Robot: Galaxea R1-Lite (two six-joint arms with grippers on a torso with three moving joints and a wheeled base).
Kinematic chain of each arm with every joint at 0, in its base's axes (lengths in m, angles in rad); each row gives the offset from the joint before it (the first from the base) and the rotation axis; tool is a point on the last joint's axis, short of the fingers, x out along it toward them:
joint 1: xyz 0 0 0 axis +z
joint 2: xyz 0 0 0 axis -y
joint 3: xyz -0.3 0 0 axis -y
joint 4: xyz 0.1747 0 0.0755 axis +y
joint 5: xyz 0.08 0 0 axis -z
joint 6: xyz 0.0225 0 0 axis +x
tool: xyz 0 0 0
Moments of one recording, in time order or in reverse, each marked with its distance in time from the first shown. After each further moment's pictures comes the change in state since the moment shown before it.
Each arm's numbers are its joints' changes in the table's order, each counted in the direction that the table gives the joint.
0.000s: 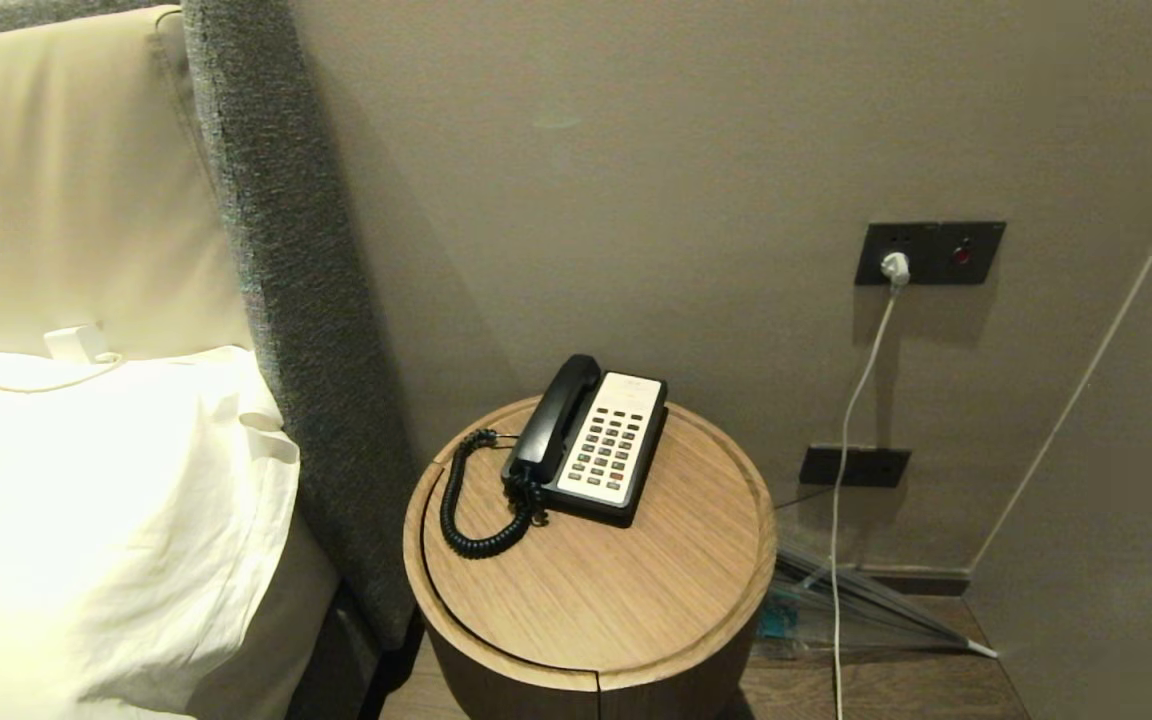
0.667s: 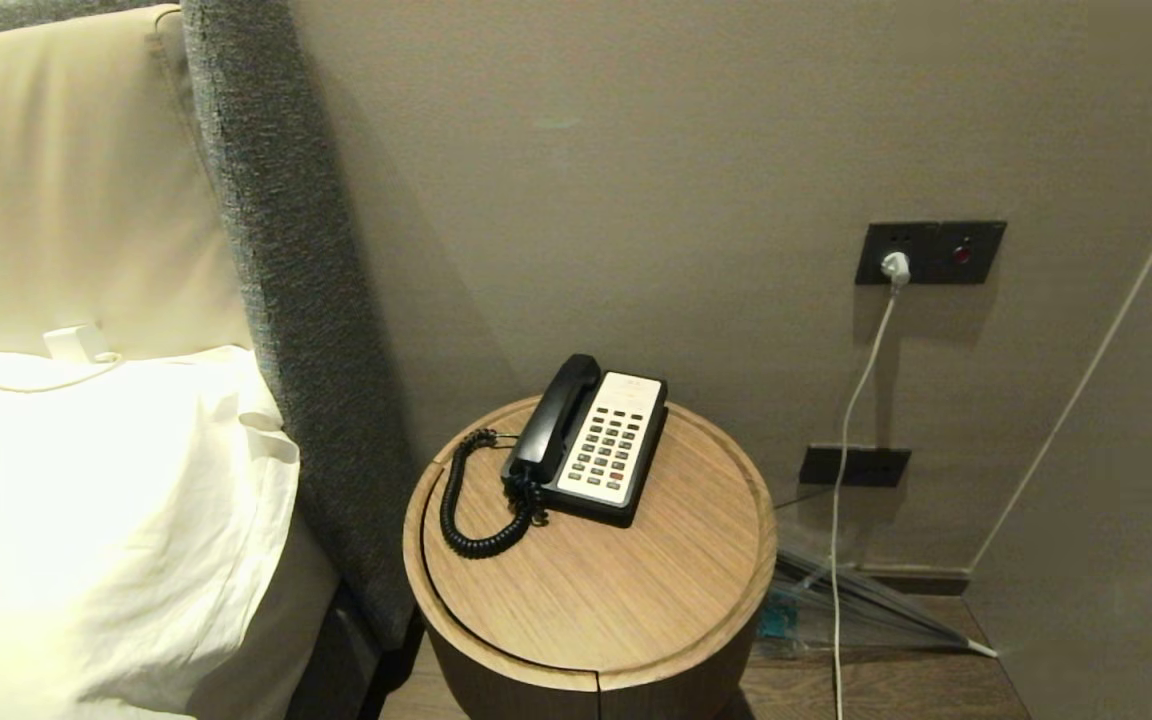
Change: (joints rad) left arm 0.000 0.000 0.000 0.000 0.000 0.000; right arm 0.000 0.000 0.000 -0.001 0.000 0.000
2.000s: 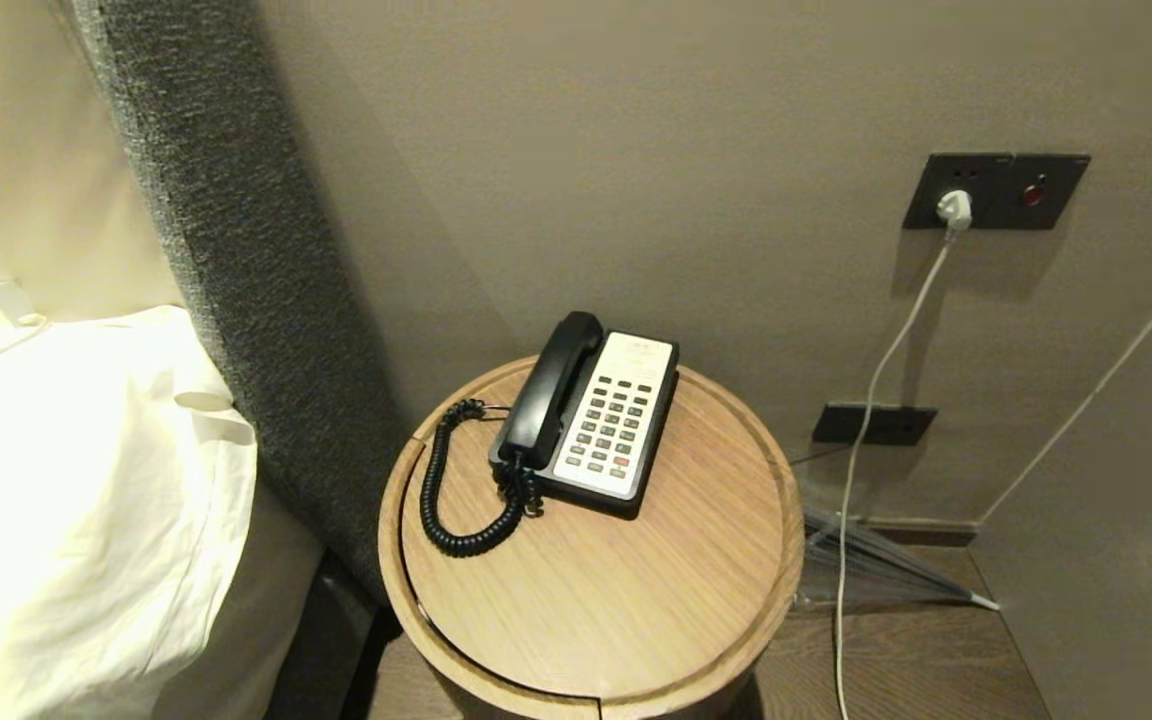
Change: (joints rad) left arm 0.000 0.000 0.000 0.001 -0.001 -0.011; right arm 0.000 0.000 0.000 0.000 0.000 0.000
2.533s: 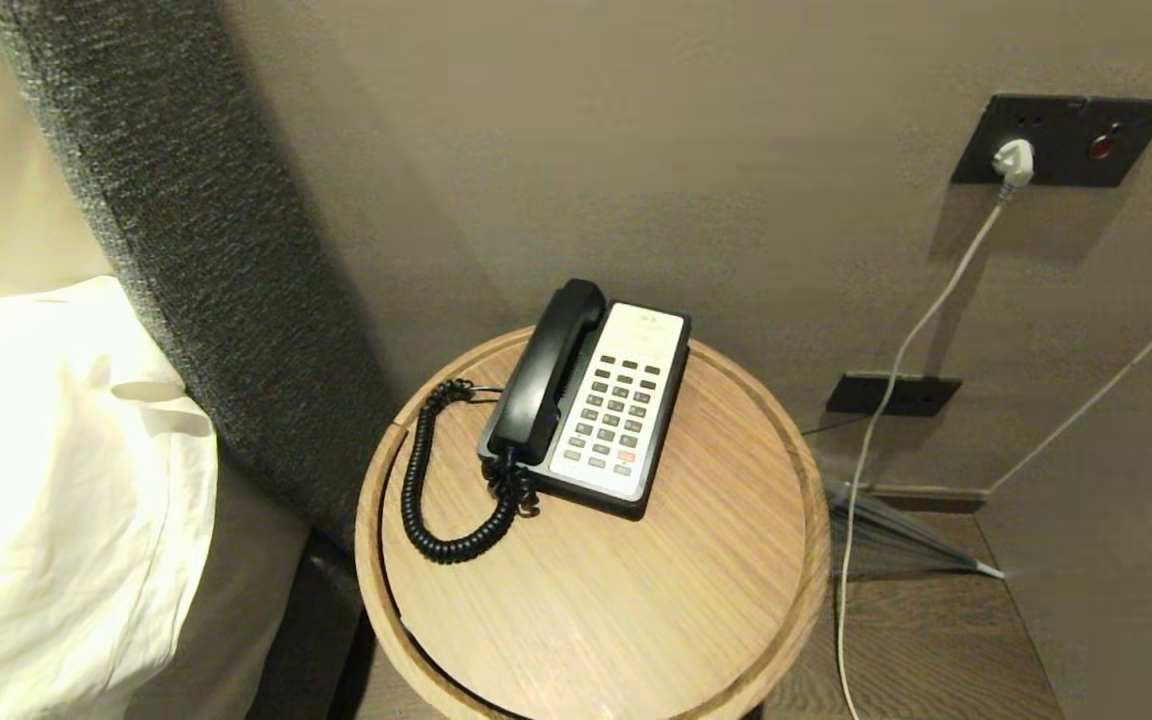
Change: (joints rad) left arm 0.000 0.000 0.000 0.000 0.000 0.000; right arm 0.000 0.000 0.000 0.000 0.000 0.000
